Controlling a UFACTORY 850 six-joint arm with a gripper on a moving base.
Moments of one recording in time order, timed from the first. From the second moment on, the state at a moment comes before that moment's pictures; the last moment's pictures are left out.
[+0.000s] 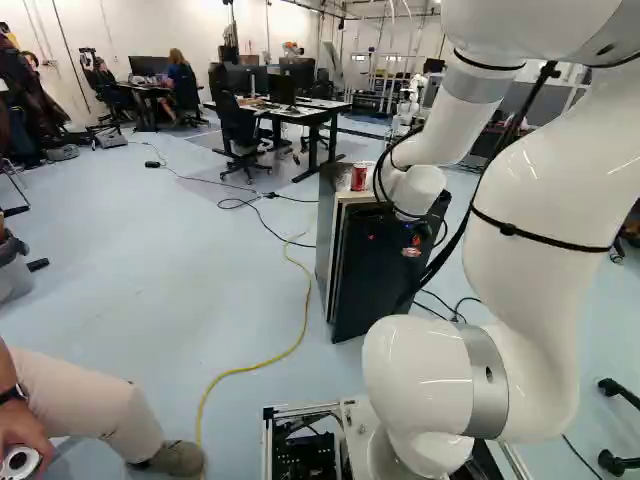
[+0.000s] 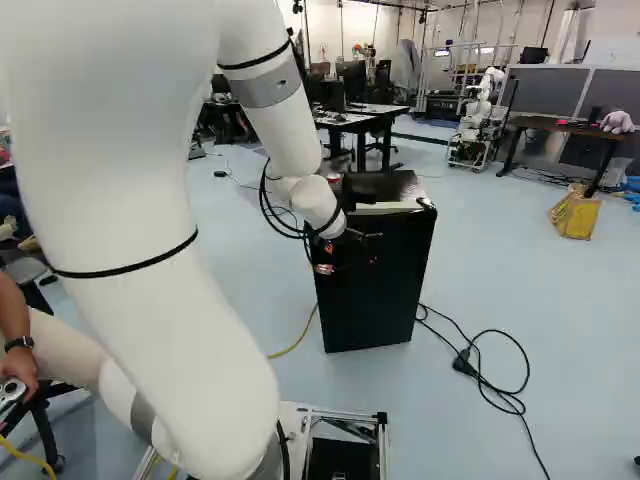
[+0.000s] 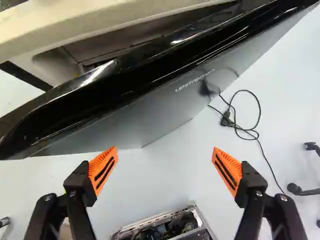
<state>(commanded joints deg) -16.9 -8.8 -33.6 18.3 9.2 -18.0</state>
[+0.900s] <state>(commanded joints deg) -15.0 -10.0 -34.8 18.3 12.1 -18.0</state>
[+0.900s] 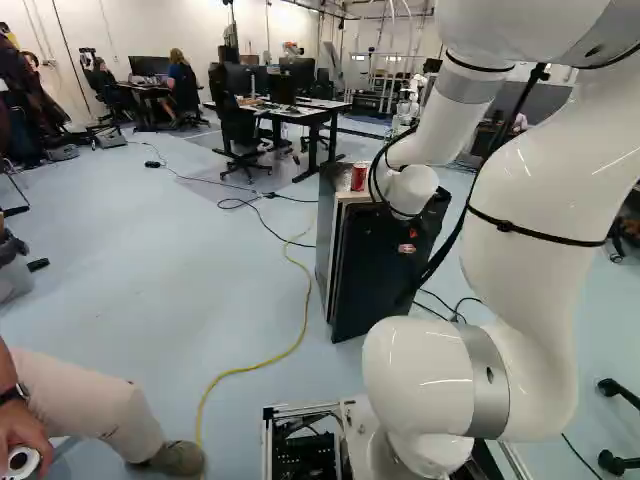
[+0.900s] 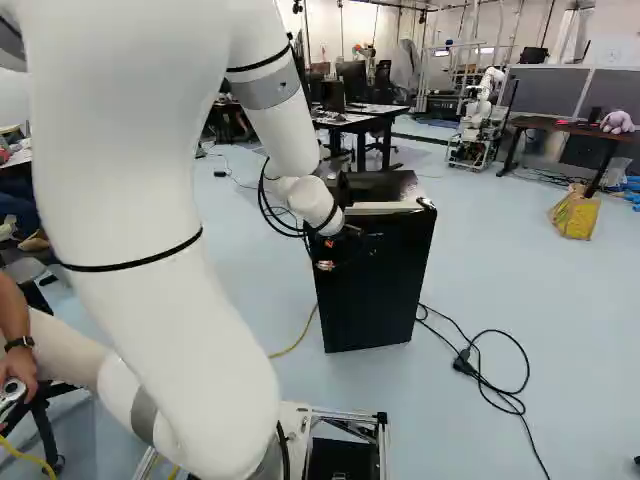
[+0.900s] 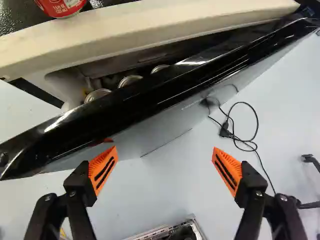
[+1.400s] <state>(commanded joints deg) -13.2 -11.2 -36.1 18.3 12.1 -18.0</state>
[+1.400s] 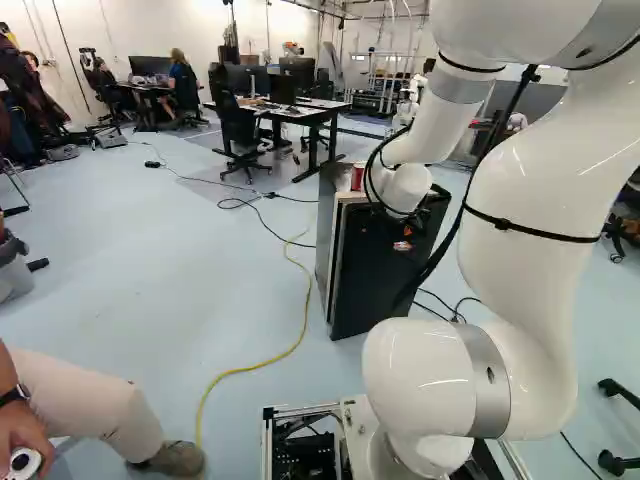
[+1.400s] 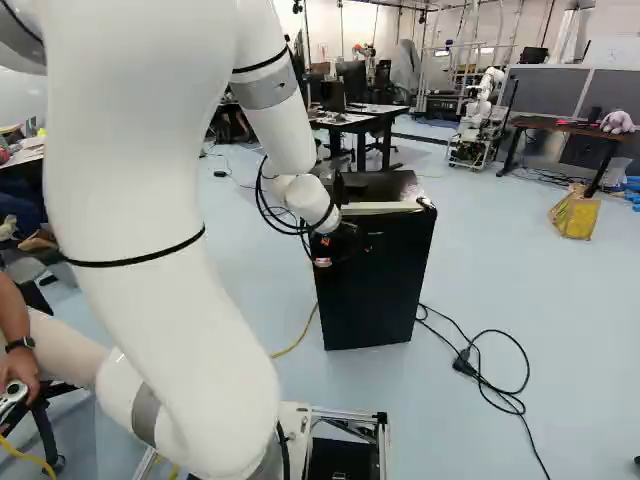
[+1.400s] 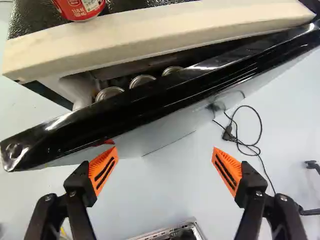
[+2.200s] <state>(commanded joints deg) -10.4 -13.5 -39.0 18.3 12.1 -18.0</state>
